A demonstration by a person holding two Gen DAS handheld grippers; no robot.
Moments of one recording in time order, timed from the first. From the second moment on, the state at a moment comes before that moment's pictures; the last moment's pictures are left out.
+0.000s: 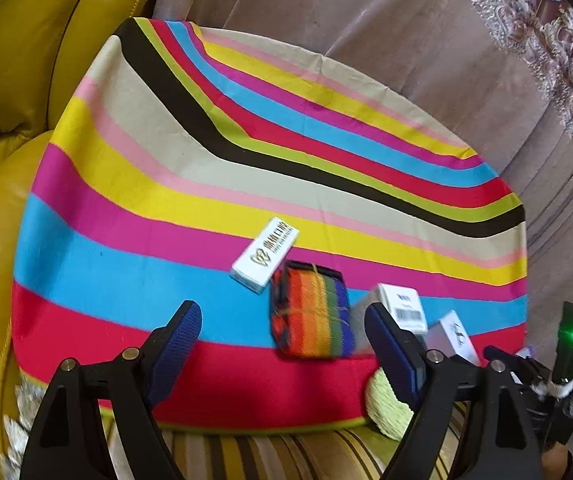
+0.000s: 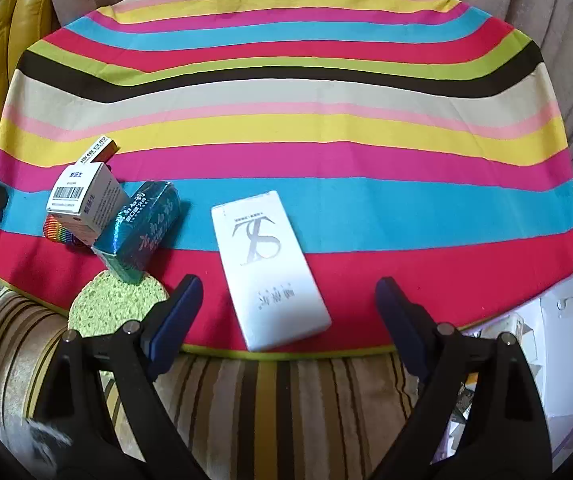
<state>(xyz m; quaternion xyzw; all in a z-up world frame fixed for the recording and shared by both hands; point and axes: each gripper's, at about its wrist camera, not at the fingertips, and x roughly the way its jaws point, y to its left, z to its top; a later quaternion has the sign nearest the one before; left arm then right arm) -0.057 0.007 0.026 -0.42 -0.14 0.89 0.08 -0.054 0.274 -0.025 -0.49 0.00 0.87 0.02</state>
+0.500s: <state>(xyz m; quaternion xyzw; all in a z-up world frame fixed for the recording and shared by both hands) -0.153 0.027 -0.001 -0.49 -0.04 0.87 0.10 -0.061 0.279 -0.037 -0.49 0.01 0.87 0.02</state>
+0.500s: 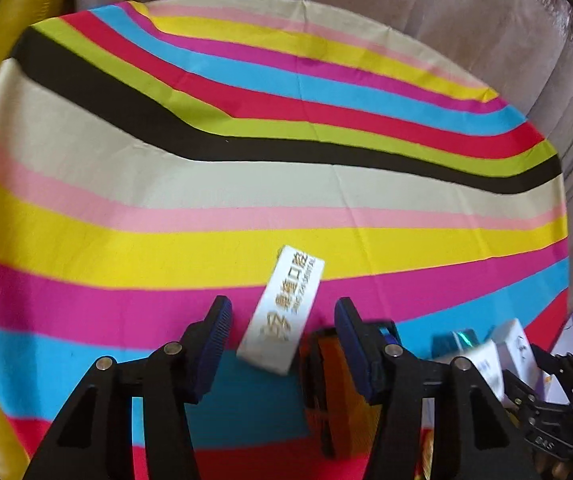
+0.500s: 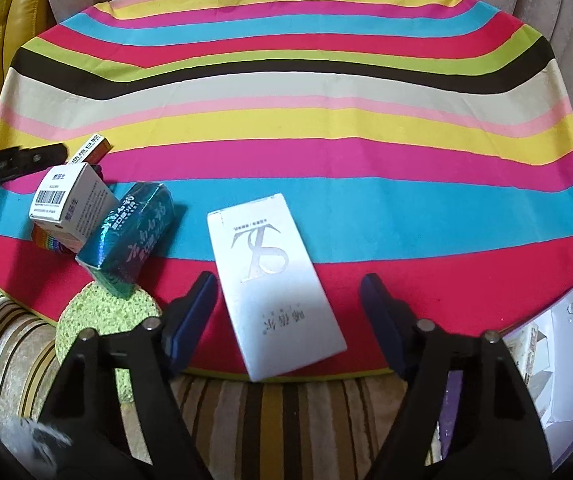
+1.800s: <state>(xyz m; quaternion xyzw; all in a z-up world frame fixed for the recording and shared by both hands) -0.023 0.056 0.062 -0.40 -0.09 0.91 0.08 -0.030 0.295 -0.016 -0.45 0.06 0.89 0.00</state>
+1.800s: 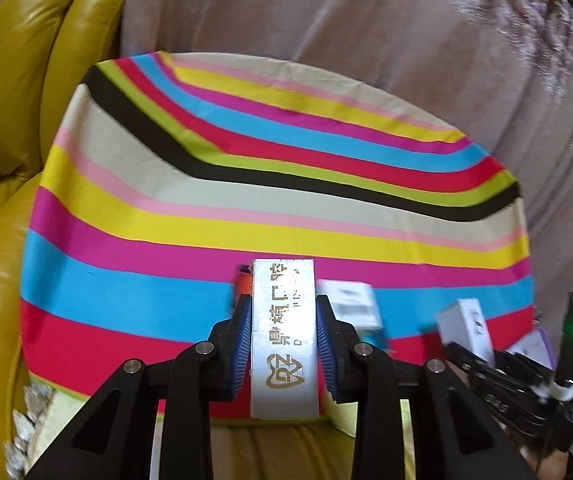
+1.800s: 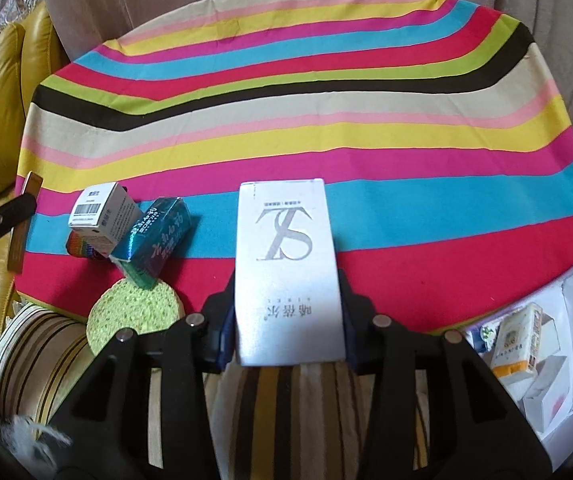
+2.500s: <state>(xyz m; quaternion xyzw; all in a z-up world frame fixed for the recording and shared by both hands) 0.019 0.222 0.049 -0.44 -0.06 0.84 0.30 0.064 0.398 0.001 -0.44 0.13 0.89 0.09</state>
